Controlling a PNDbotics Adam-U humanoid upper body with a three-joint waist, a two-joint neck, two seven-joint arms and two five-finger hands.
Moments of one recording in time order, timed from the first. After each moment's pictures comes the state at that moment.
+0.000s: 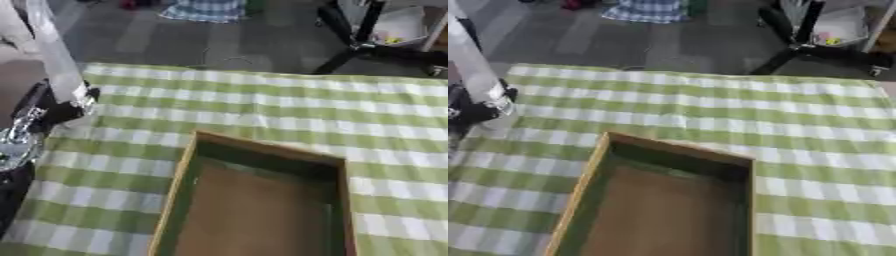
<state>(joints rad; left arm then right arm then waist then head) -0.92 0.78 0.16 -0.82 0.24 -0.19 -0.18 0.19 -0.27 -0.39 -1.98 -0.55 -0.41 0.38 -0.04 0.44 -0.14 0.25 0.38</state>
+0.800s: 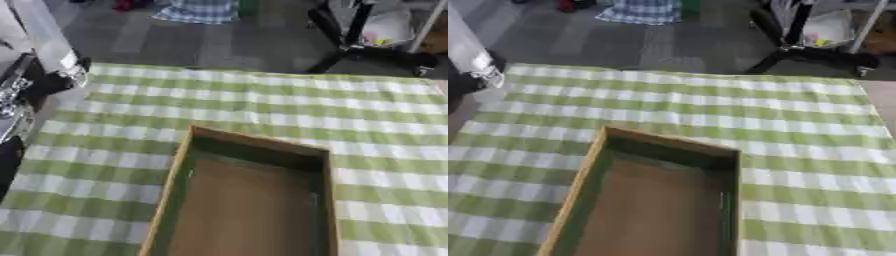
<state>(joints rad) -0.91 0.78 0.12 -0.96 0.34 -0.11 -0.25 0.22 -0.30 -0.41 -1.98 -0.61 -0.40 0.36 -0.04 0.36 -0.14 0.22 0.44</state>
